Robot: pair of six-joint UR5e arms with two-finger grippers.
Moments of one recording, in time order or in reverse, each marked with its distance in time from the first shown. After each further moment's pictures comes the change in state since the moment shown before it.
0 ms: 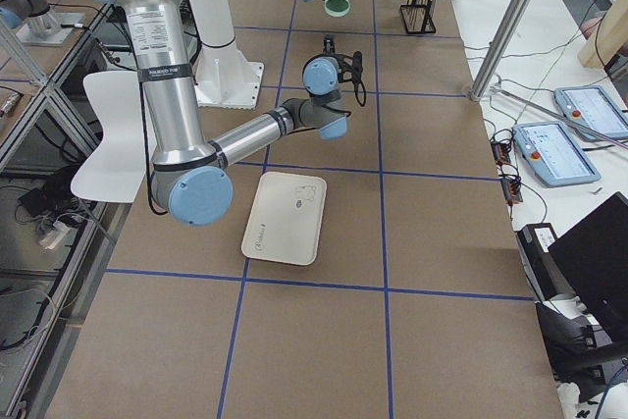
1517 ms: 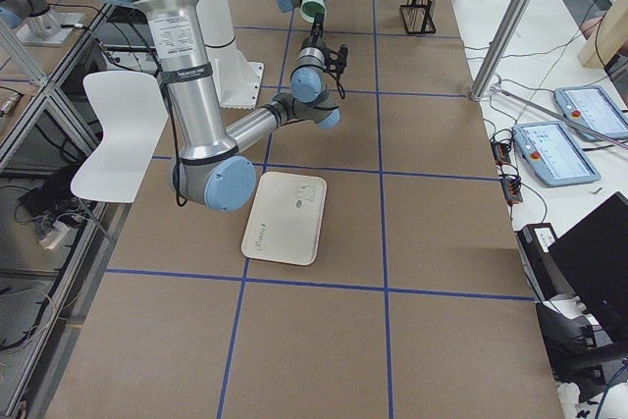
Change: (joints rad) left arm 0.116 -0.027 -0.004 -0.039 0.070 -0.020; right arm -0.133 0.103 -0.076 0.250 -0.194 0.196
